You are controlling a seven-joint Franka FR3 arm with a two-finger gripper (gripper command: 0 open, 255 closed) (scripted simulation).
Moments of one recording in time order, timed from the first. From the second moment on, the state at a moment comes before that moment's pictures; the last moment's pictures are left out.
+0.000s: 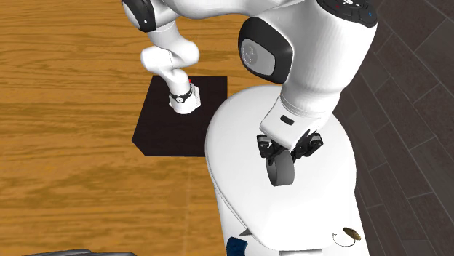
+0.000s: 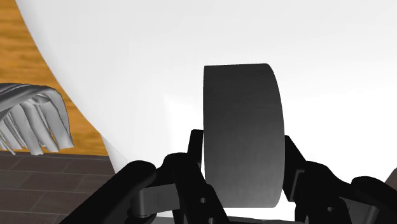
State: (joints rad) arm 0.28 0.25 0.47 -1.39 -0.19 1.72 0.71
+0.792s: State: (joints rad) arm 0.28 0.26 0.47 -1.34 -0.19 1.68 0.71
